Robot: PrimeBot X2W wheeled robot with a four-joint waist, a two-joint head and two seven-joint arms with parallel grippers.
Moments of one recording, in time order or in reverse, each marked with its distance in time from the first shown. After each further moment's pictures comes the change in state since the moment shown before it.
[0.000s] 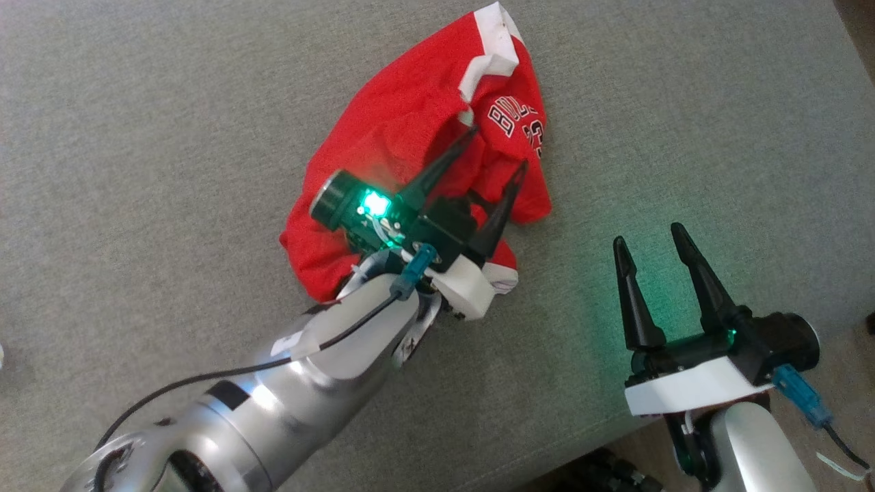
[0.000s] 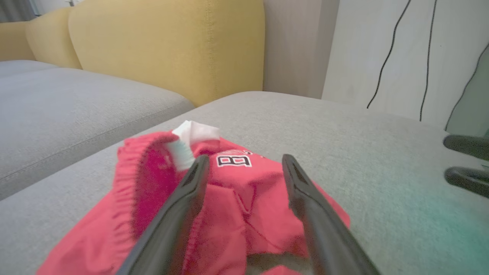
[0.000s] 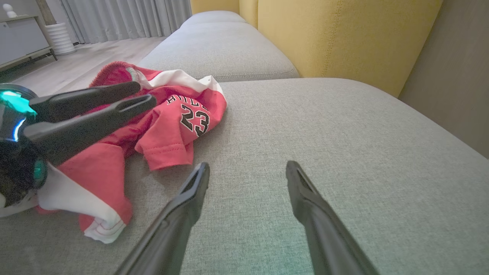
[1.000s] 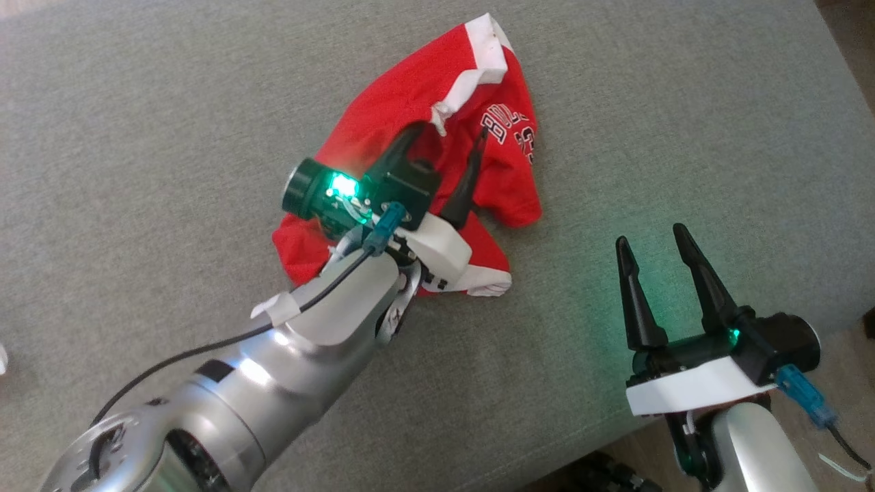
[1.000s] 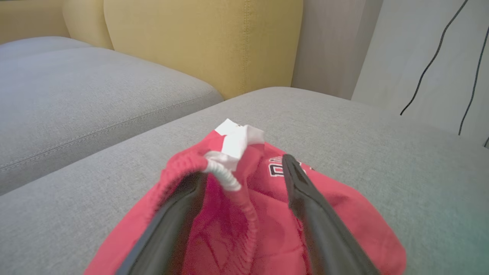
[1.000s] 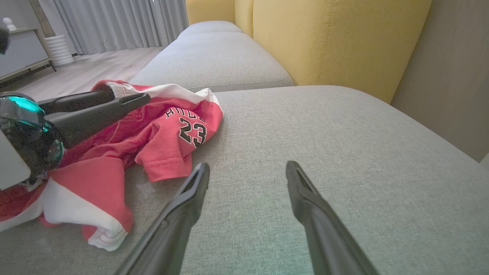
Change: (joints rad) left arm -0.056 0.000 -0.020 0.088 -0.181 0.032 -0.001; right arm 0.002 0.000 -0.004 0.001 0.018 0.000 0.000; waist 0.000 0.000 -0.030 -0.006
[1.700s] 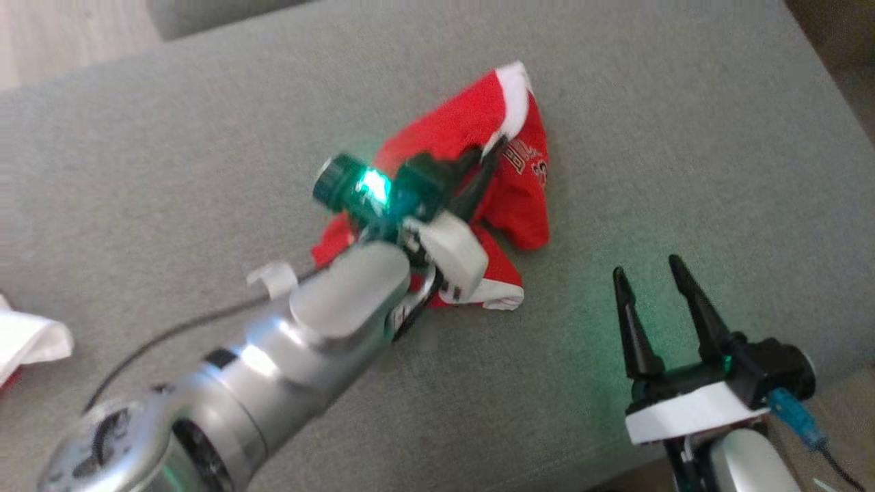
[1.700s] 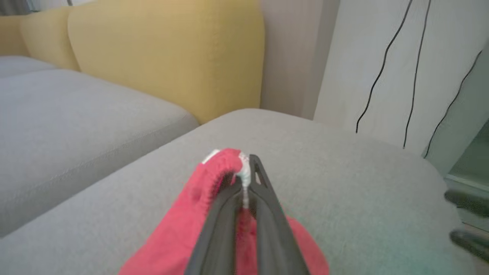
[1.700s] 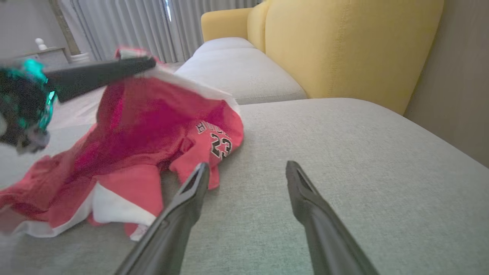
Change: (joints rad) left arm -0.026 -0.001 -0.072 -0.020 -0.091 -0.147 0.037; right arm 0.050 0.000 -0.004 0.015 -0.005 0.000 0.000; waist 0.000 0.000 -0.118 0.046
